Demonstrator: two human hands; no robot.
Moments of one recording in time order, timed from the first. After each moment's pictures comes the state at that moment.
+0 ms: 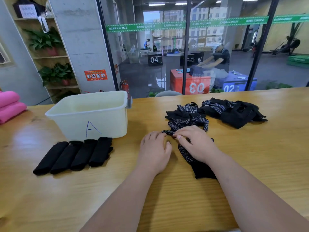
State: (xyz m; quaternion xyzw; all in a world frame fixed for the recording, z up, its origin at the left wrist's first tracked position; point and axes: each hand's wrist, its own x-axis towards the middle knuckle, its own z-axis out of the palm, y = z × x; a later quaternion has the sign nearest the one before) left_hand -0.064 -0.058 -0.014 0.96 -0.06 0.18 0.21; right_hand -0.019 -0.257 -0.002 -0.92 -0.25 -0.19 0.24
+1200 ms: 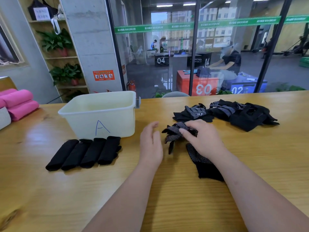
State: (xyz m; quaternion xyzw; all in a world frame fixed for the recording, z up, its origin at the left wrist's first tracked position) left_hand -0.071 -0.040 0.003 0.78 0.02 0.26 0.57; right_hand -0.032 -0.240 0.028 -0.89 -0.20 -0.24 0.33
